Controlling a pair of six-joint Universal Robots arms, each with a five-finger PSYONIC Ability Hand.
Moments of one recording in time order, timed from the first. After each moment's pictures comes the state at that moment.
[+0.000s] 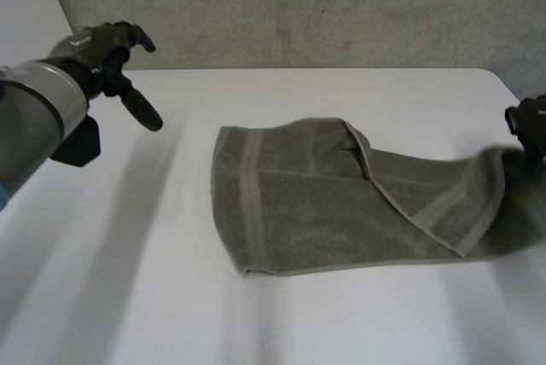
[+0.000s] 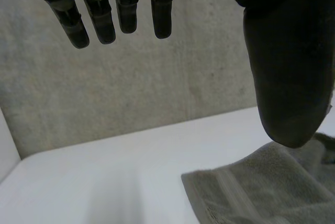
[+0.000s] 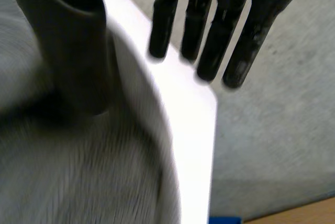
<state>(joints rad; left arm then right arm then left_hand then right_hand) 4.34 -1.82 -1.19 2.84 -1.64 3.01 1.51 -1.14 1.46 -0.05 1.42 2.50 0.25 0.24 0.24 0.25 0.06 0.55 0.54 0.56 0.56 0.36</state>
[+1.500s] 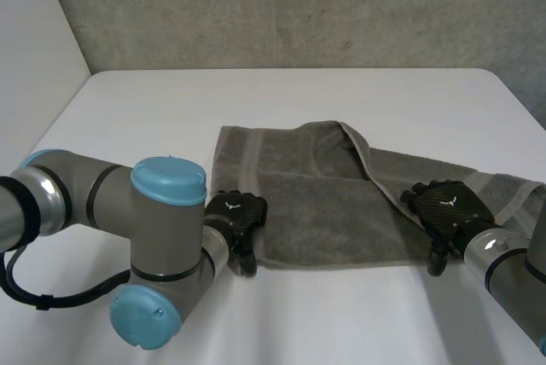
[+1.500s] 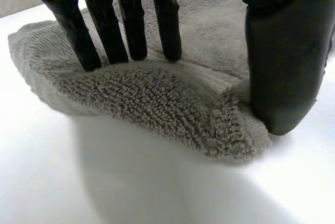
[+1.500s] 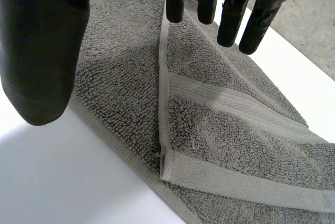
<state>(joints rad) 4.04 -2.26 -1.40 3.13 -1.63 3.20 1.77 -1.28 1.91 -0.15 1.41 2.63 0.52 0.52 0.53 0.52 0.34 0.23 0.25 0.25 0.26 0.06</state>
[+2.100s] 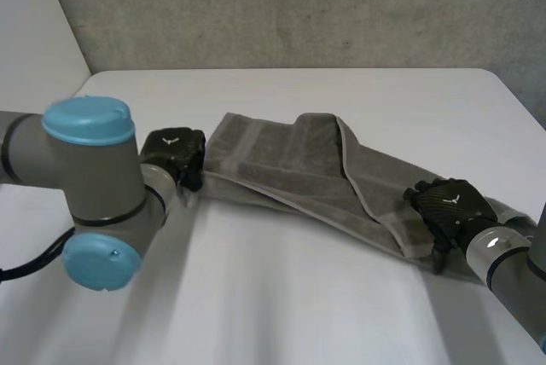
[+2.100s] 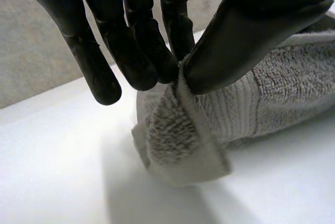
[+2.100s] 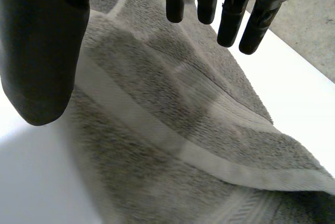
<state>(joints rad) 4.21 -2.11 -1.37 3.18 -1.70 3.19 1.77 -1.29 1.91 -0.15 1.42 2.64 1.30 1.34 1.34 1.36 1.13 0.23 0.25 0.25 0.26 0.06</state>
